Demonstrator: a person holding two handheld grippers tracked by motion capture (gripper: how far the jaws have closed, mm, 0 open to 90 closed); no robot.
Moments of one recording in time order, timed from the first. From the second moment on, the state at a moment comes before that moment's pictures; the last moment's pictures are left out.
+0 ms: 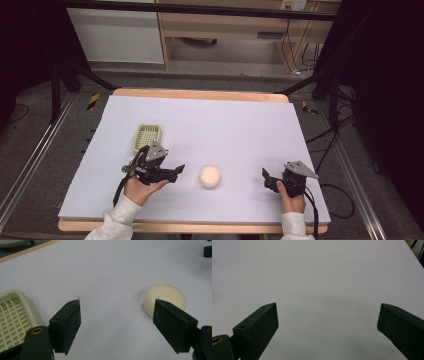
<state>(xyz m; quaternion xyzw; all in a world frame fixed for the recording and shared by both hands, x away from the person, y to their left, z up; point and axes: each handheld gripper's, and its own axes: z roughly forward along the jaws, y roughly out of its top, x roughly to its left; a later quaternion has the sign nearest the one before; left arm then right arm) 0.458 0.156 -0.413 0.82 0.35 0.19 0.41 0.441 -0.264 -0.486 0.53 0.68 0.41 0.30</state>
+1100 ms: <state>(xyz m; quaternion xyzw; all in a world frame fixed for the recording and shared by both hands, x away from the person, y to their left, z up) 0.464 0.107 -0.417 0.84 0.32 0.17 0.40 0.442 -0.263 -0.486 0.53 0.68 0.41 0.30</state>
